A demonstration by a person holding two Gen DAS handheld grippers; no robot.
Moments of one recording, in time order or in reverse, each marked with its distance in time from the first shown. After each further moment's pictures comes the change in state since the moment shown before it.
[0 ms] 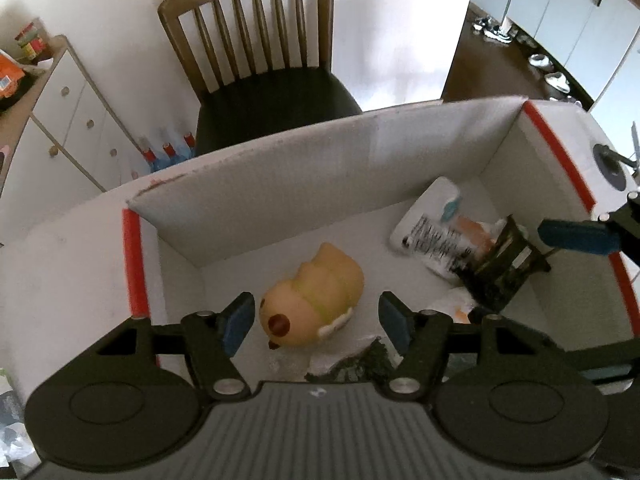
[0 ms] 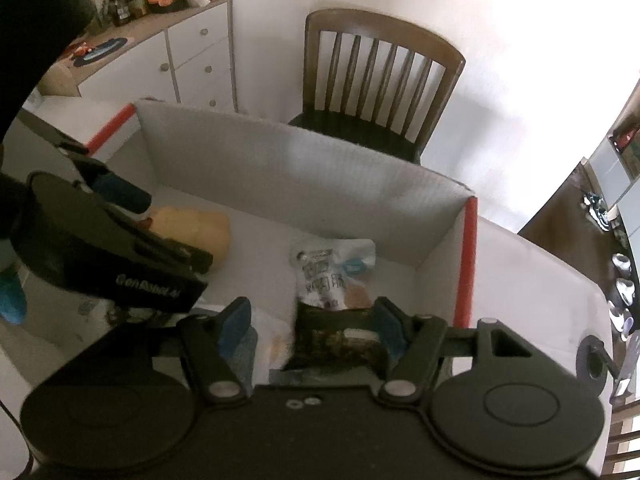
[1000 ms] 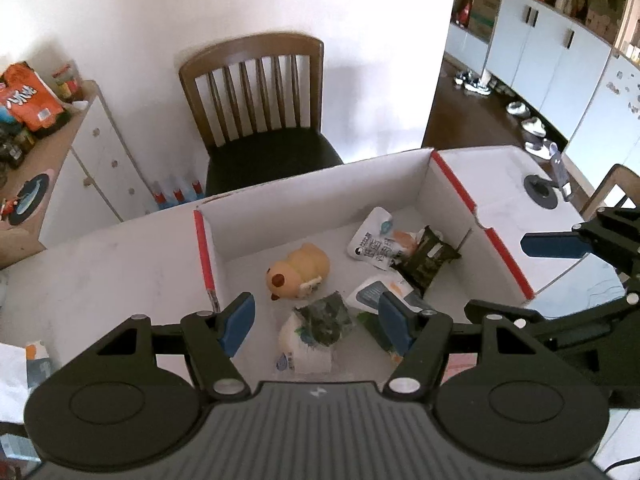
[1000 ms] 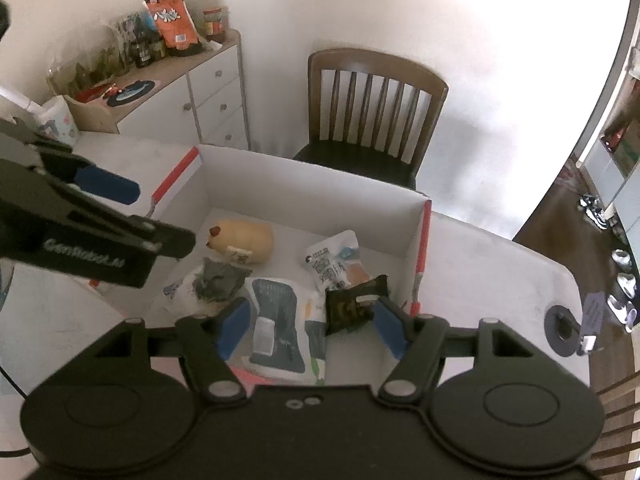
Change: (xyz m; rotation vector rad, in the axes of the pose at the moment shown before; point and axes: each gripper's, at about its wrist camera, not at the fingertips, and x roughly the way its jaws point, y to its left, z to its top) left arm -0.134 -0.014 -0.059 -0.005 -0.189 -0.022; right arm -0.109 0.005 -0.028 0.055 -0.088 0.023
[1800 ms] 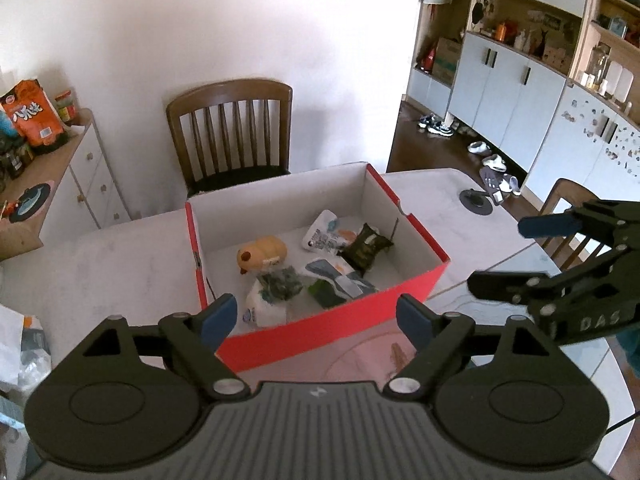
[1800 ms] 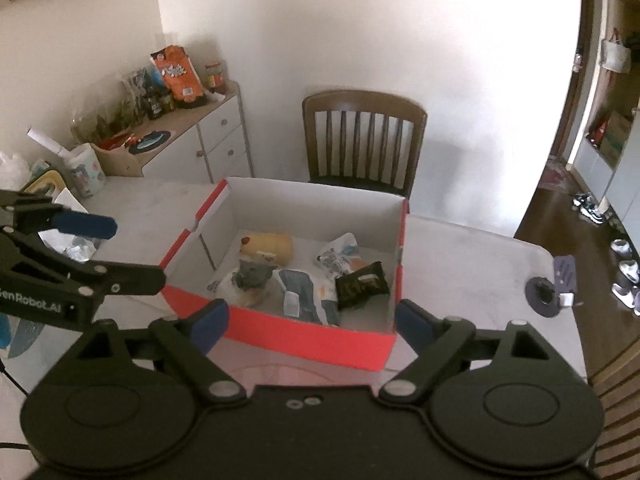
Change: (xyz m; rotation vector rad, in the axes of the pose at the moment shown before) left arm -0.090 -0.016 -0.082 0.010 -0.162 -0.092; right arm -0.092 0.002 -0.058 0.095 -0.150 0.029
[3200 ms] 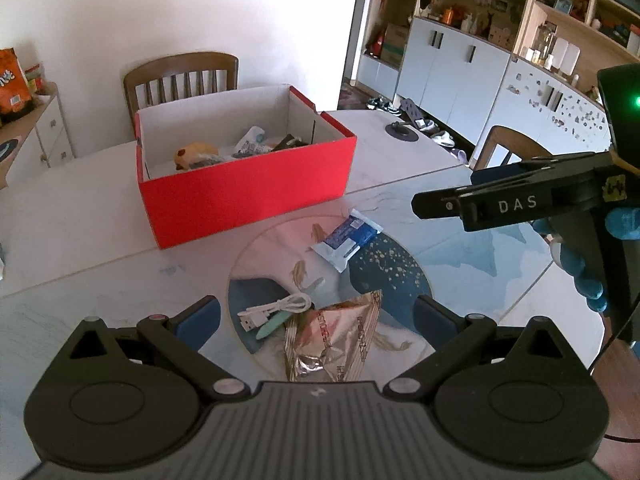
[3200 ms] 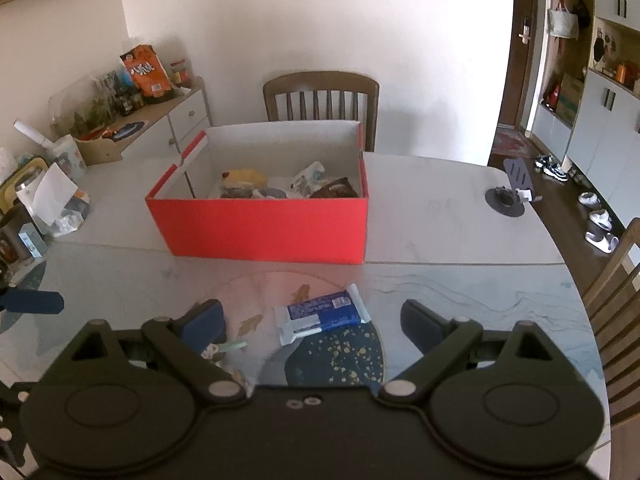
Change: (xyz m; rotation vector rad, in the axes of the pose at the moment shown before) left arm -0.042 -0.046 -0.150 0.047 0.011 -0.135; right arm -0.035 0.015 -0.115 0.107 -0.001 -0.108
